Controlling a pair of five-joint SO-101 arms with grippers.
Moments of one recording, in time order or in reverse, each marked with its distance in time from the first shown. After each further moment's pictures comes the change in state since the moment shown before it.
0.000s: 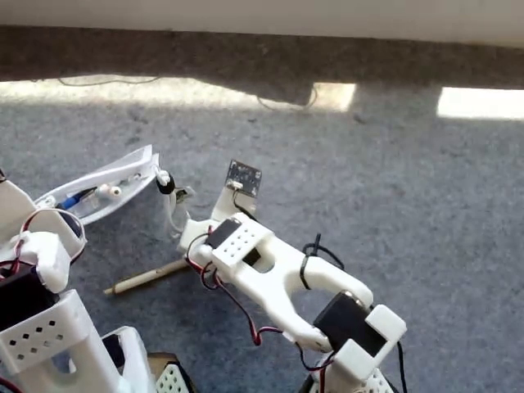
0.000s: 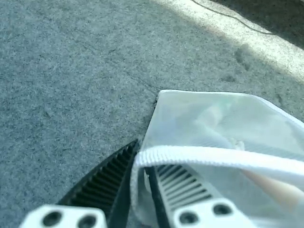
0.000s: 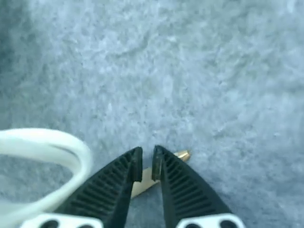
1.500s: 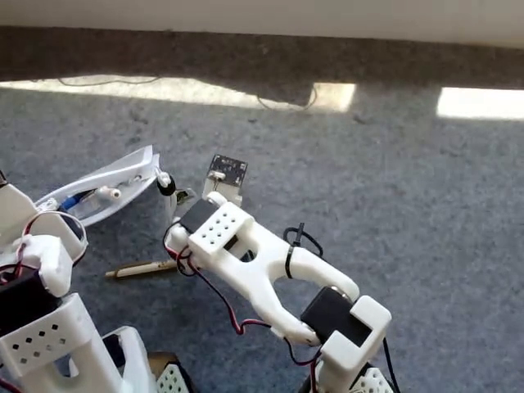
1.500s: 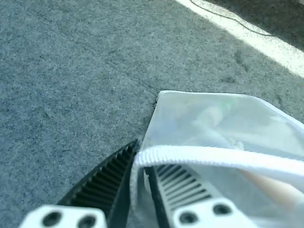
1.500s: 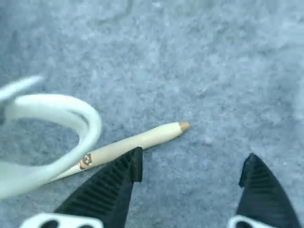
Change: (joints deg) left arm 0.0 -1.1 1.6 -0.6 0.0; right arm -2.1 2.1 -18.2 26.5 -0.8
